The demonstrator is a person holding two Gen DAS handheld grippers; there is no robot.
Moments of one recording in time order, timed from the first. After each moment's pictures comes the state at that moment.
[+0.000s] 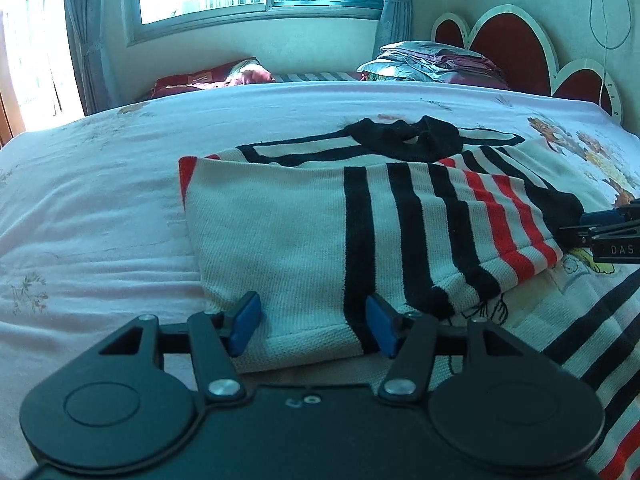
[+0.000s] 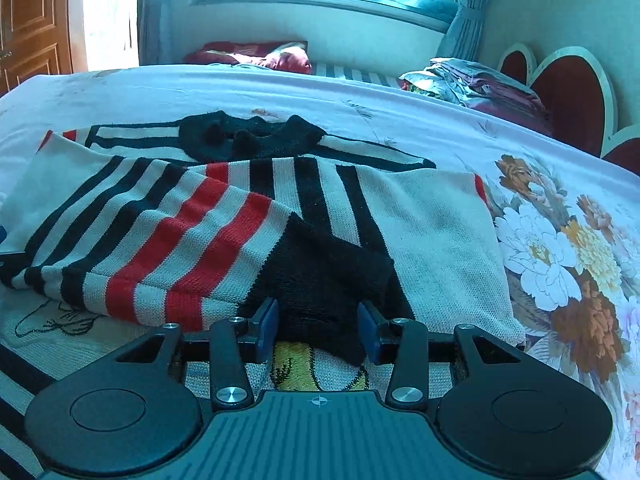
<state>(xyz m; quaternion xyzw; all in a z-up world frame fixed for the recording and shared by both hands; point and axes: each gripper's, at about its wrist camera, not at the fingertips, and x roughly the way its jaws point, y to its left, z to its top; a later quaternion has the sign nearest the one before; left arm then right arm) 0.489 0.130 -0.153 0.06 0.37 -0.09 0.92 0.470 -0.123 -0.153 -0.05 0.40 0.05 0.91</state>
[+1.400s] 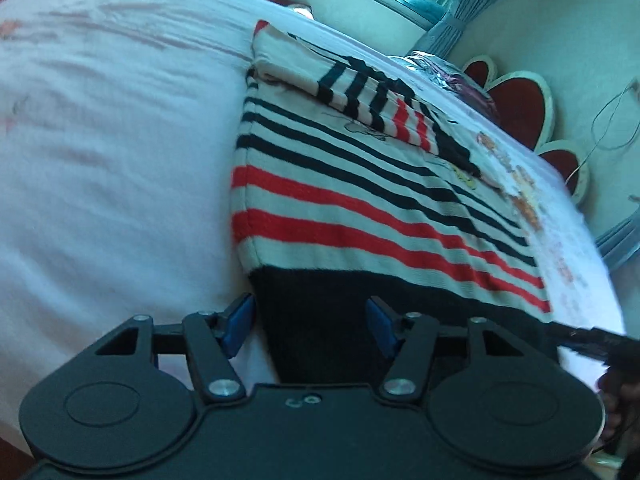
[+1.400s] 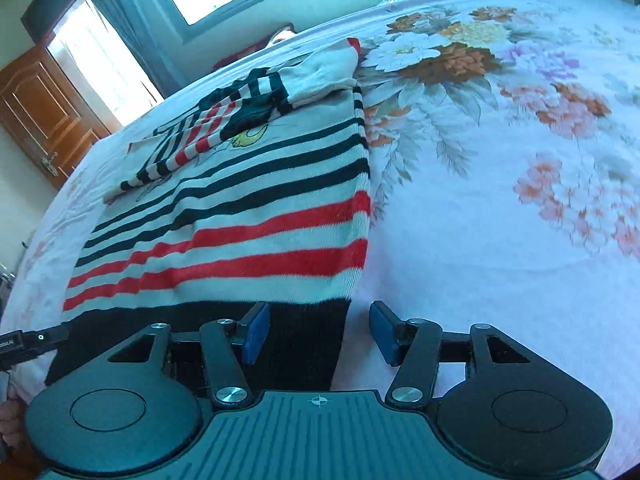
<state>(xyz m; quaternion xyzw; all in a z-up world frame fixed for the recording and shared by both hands) 0.237 0.159 -0.147 -0.21 0.44 -0.09 0.87 0.214 -0.302 -0.155 0.20 0.44 0.14 0.87</state>
